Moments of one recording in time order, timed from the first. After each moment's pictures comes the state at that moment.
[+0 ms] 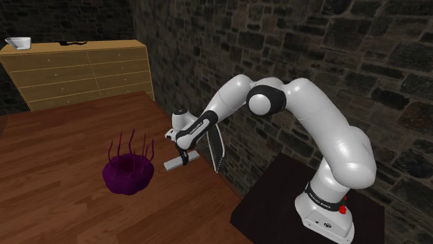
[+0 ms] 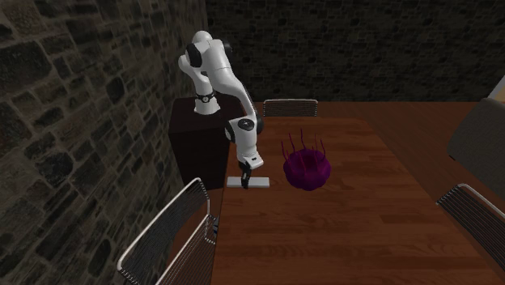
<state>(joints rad) 0.17 0.94 0.07 -1.57 -0.11 2.52 -0.87</state>
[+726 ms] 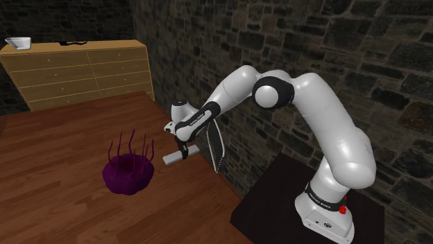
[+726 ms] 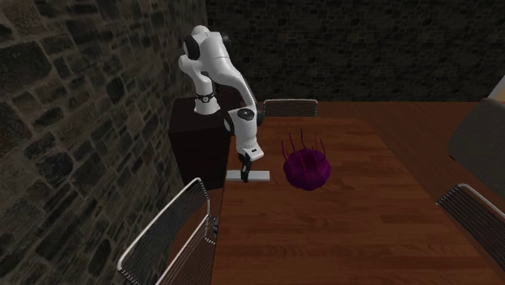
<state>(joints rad) 0.16 0.84 0.07 -1.61 -0.10 2.47 -0.87</state>
